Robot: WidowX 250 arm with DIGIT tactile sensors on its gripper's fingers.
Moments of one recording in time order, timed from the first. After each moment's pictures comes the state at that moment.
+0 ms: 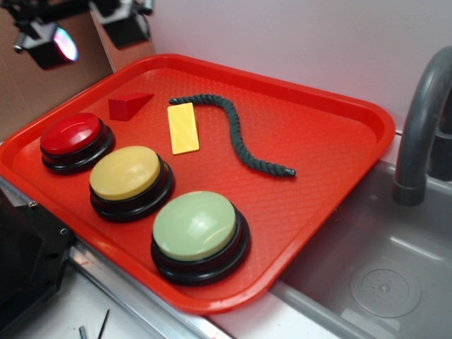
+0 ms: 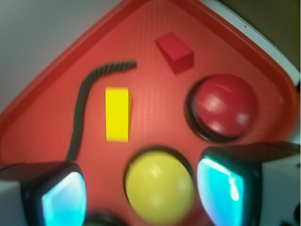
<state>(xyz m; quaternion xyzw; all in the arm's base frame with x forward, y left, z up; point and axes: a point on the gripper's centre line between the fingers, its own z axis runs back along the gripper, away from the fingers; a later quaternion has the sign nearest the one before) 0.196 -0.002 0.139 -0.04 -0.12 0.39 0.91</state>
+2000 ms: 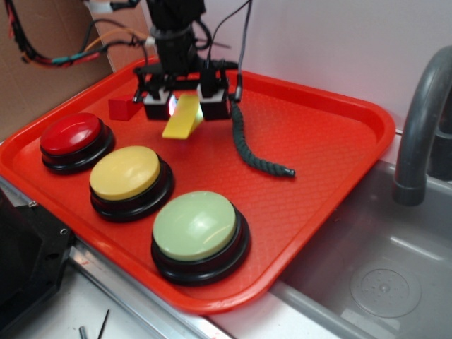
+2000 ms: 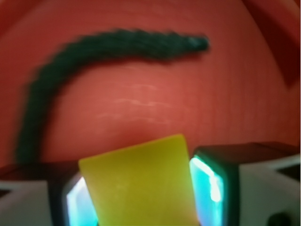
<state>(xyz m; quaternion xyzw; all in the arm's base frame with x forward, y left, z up) 0.271 0.001 0.051 0.01 -0.02 0.30 0.95</state>
